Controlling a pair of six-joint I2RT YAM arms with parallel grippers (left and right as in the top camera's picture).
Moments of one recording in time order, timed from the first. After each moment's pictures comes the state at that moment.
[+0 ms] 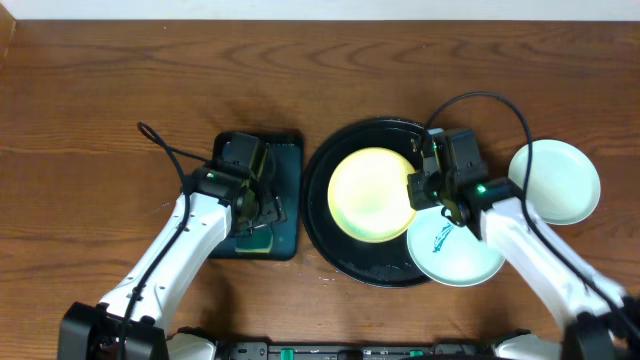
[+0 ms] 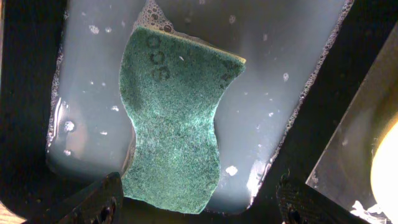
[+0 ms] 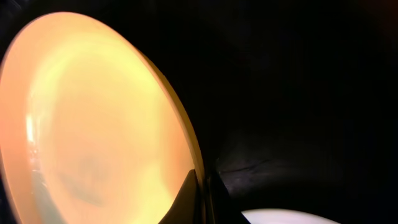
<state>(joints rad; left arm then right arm) -0.30 1.43 0.92 -0.88 0.01 -0.58 0.34 1.44 0.84 -0.41 -0.06 0.14</state>
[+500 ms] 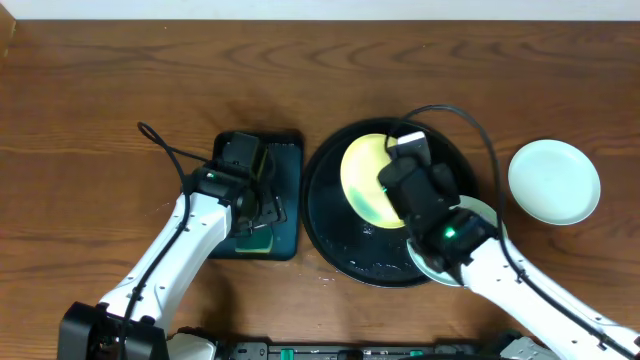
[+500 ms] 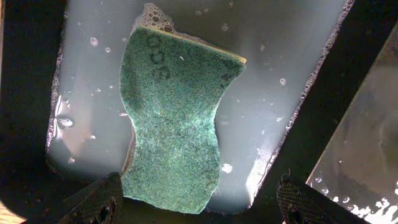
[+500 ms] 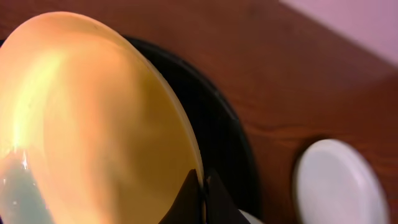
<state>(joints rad) -0.30 1.43 0.92 -0.88 0.02 -0.58 0.71 1.31 0.84 -0.41 0.65 0.13</state>
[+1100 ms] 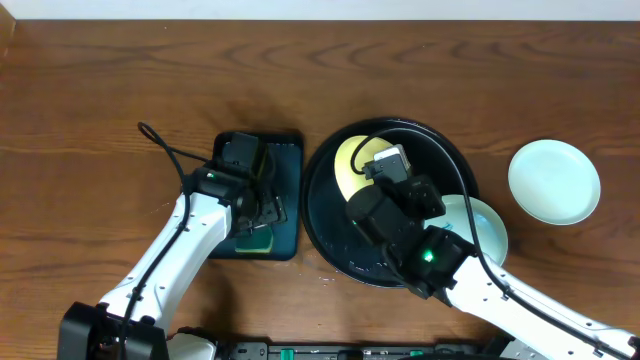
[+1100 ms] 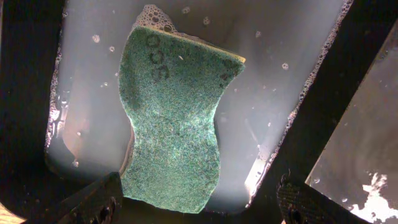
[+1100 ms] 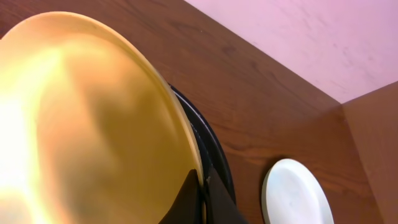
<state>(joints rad) -0.30 1.43 0.92 -0.88 0.02 -0.58 0.89 1.31 0.84 -0.40 0.91 0.12</state>
